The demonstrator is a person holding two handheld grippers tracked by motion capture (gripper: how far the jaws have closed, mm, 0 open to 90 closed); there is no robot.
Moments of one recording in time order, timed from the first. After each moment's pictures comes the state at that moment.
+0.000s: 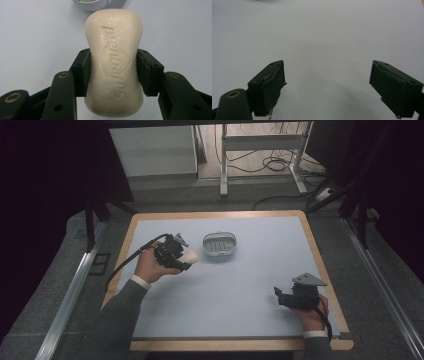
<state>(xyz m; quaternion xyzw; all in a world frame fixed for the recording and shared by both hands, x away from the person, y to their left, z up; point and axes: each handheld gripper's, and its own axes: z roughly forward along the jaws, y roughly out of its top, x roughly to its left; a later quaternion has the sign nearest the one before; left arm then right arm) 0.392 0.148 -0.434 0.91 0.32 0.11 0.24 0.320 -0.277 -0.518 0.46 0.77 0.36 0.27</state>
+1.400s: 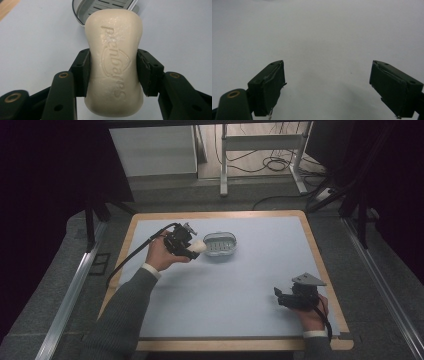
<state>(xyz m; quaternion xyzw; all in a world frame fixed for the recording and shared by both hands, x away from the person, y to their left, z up) 0.429 0.129 -0.429 0.91 0.32 0.12 0.25 0.321 -0.277 -0.520 0.46 0.77 0.35 0.27</state>
